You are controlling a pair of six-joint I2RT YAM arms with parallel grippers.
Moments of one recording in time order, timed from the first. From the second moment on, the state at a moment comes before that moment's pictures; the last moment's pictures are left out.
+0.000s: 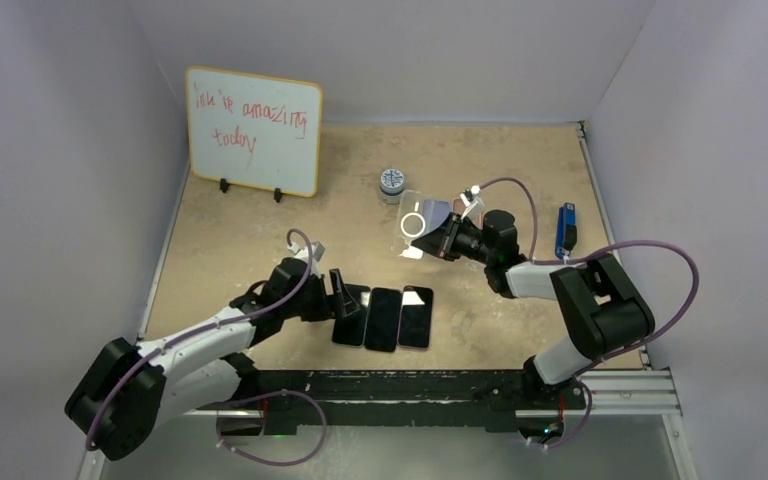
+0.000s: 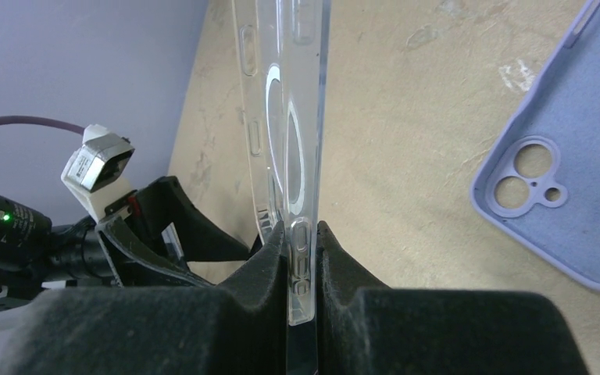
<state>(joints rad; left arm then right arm) -0.62 1.06 0.31 0.02 0.17 -0.77 0.36 1.58 0.51 0.76 -0.60 0.82</state>
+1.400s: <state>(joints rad) -0.57 0.55 0.77 -0.57 -0.43 -0.27 -0.13 1.73 1.07 -0.48 -0.38 0.21</state>
